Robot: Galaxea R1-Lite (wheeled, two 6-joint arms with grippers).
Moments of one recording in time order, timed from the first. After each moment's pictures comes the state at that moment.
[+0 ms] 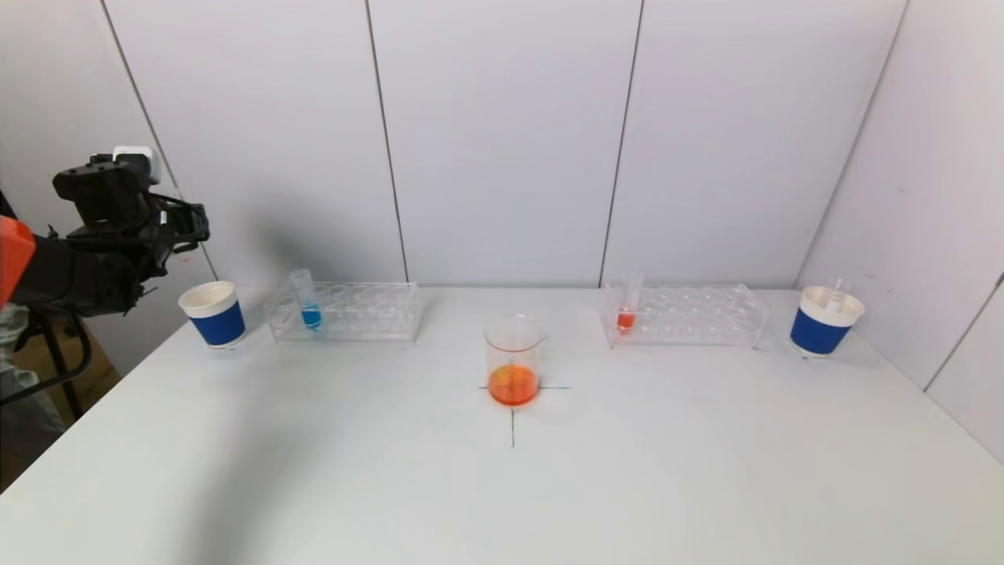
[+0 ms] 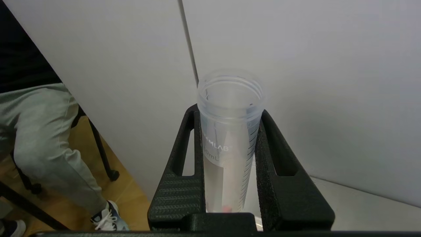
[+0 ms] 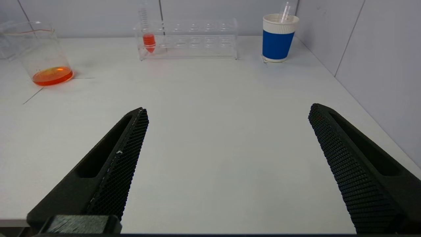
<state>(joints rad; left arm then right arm) 0.26 2.20 -1.48 -0.74 0.15 0.11 0.00 0.00 0.00 0.00 -0.02 0.02</state>
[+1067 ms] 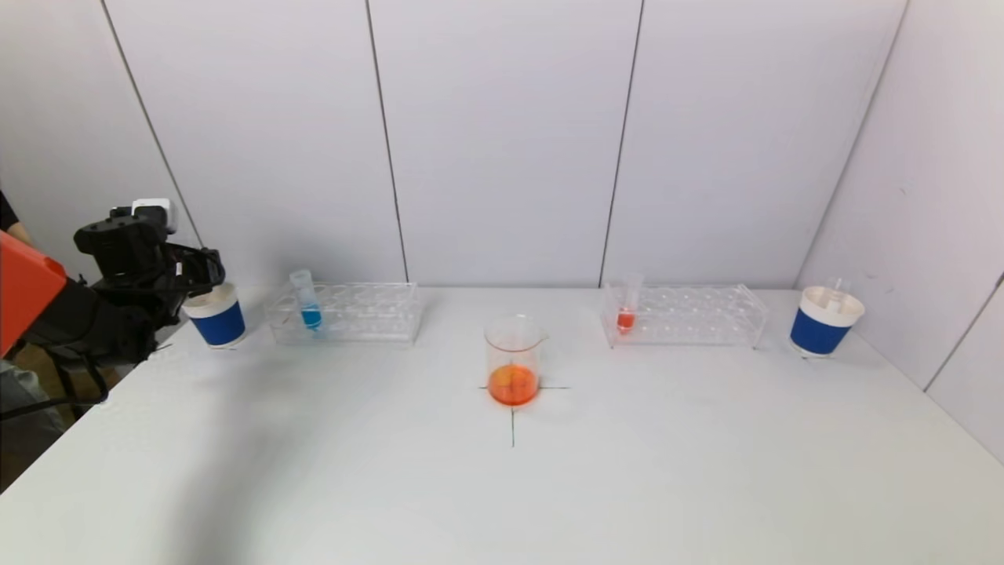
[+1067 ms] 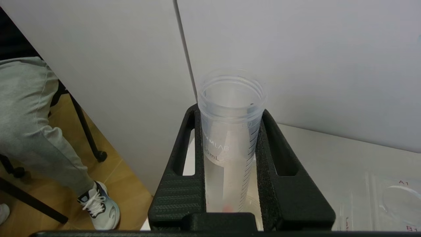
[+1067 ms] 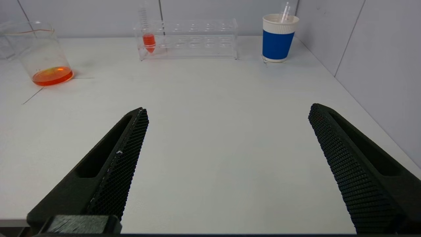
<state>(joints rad) 0.26 2.24 -1.24 -0.95 0.11 0.09 0.00 0.00 0.00 0.00 -0.02 0.02</state>
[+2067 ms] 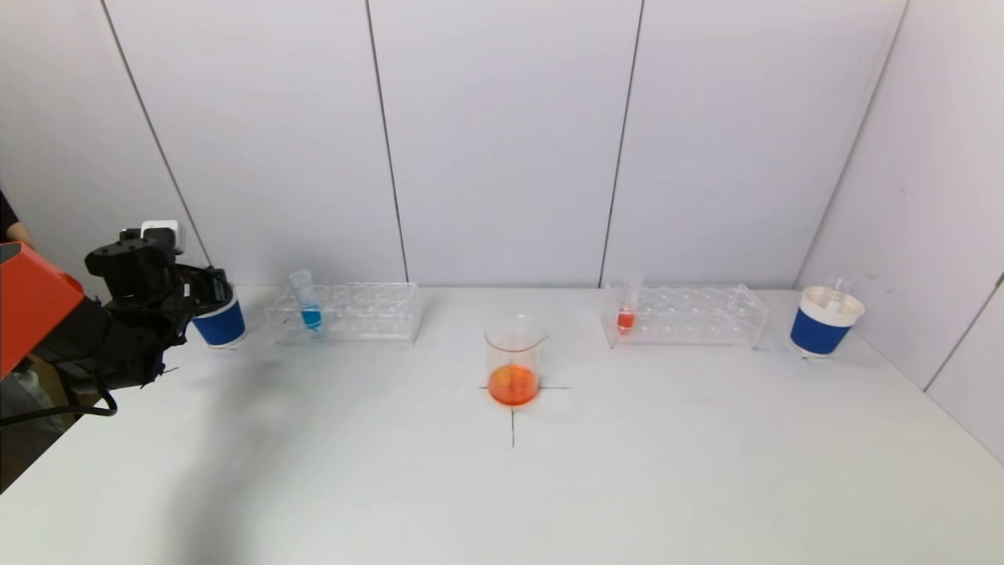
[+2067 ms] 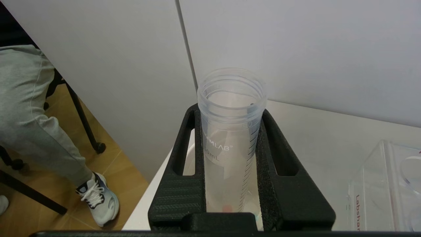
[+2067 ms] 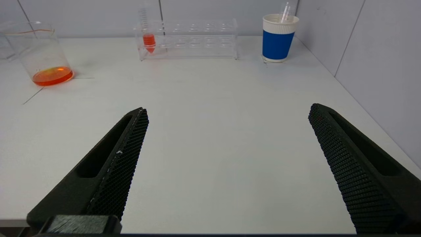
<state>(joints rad) 0.26 2.28 -1.17 -1.04 0.11 0.09 0.00 0.00 0.00 0.00 -0.02 0.02</state>
